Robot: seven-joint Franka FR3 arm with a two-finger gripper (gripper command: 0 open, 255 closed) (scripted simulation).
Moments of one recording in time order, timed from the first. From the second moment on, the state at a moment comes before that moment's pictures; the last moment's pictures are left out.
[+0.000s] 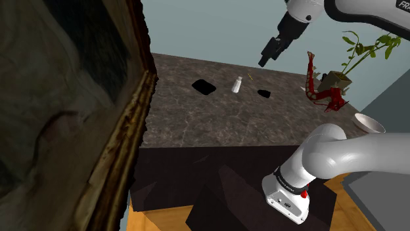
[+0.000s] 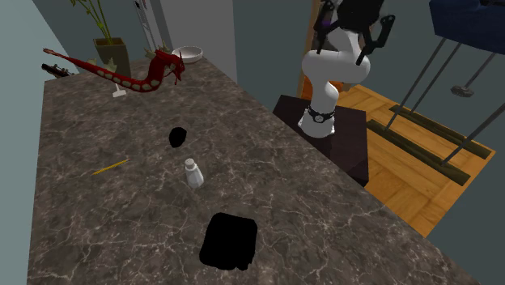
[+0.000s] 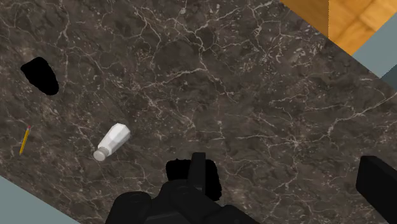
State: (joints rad) arm 0.02 -0.83 0.03 -2.27 -0.12 1.63 0.04
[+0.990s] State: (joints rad) arm 0.01 -0.71 -0.29 -2.44 -0.23 1.99 -0.29
